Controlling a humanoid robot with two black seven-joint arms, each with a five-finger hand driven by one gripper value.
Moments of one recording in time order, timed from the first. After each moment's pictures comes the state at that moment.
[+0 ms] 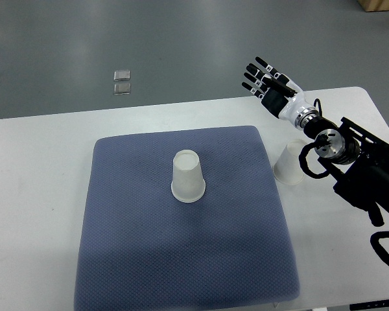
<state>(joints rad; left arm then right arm) -0.04 0.00 0.06 -0.22 0.12 -0.09 0.14 0.83 -0.10 0.78 0.52 0.00 0.30 0.15</state>
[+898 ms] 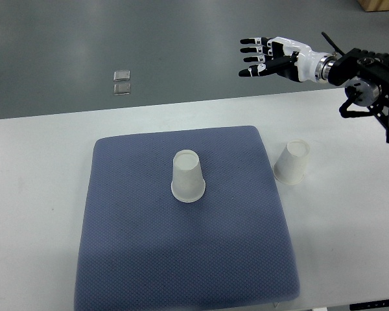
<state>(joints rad) -0.04 0.00 0.06 -0.25 0.12 -0.11 0.13 1.24 -0.32 0.19 0.53 -0.49 0.44 0.04</state>
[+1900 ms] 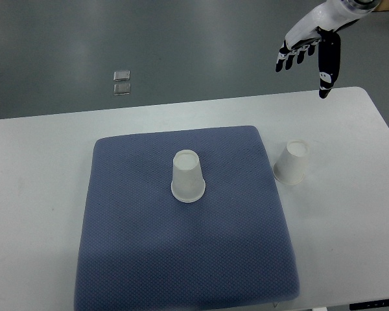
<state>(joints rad) -0.04 0.00 0.06 -0.28 0.12 -0.11 0.14 2.32 -0.42 -0.98 1.30 -0.55 0.61 0.01</state>
